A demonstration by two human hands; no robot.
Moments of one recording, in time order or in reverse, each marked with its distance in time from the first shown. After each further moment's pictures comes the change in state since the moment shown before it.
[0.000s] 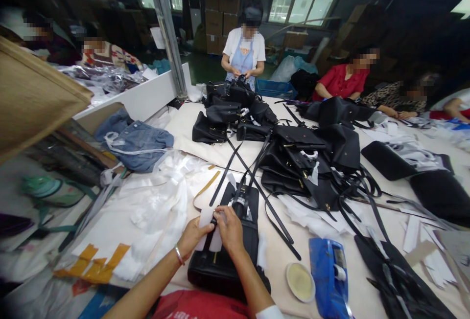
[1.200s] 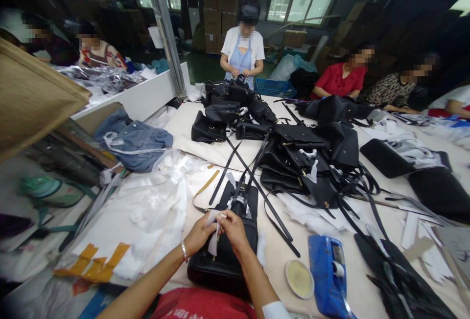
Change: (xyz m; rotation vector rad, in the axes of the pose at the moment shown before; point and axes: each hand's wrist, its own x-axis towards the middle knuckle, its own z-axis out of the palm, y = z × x) left_hand -0.003 0.013 0.016 0.285 -0.106 0.207; right_hand -0.008 0.026 -0.001 0.653 -0.169 0.397
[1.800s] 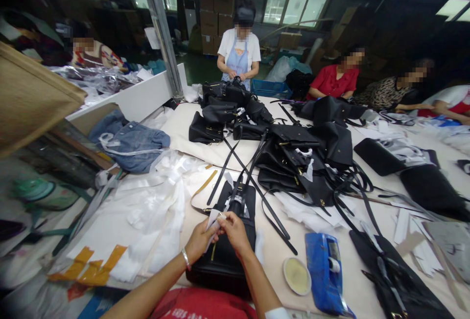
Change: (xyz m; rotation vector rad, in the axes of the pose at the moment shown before) left_hand -0.007 -0.019 0.022 -0.068 0.040 -0.155; right_hand -0.009 0.003 -0.007 -0.086 0.022 -0.045
